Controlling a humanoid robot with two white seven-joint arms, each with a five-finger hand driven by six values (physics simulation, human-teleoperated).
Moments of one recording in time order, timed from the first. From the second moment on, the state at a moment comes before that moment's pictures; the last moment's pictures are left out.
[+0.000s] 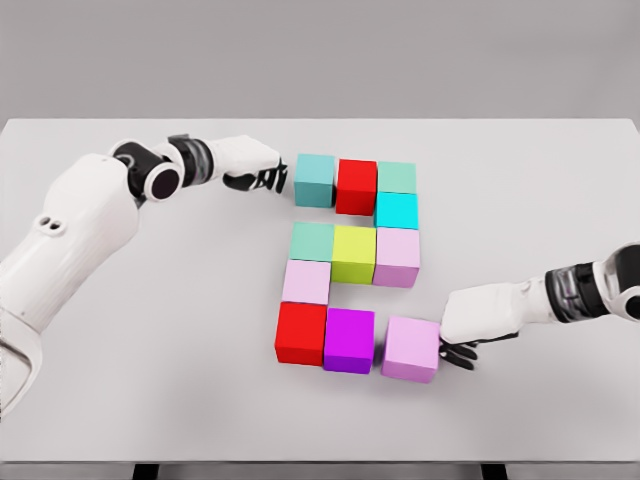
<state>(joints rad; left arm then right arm) -0.94 0.30 -0.85 -0.93 -0.64 -0.25 -0.53 -0.79 -0.98 1.17 -1.65 0.24 -0.61 0.61</state>
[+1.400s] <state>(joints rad) -1.02 0.16 -0.81 -0.82 -0.66 -0.17 -0.38 -0.79 -0.98 1.14 -1.60 0.25 -0.61 0.61</state>
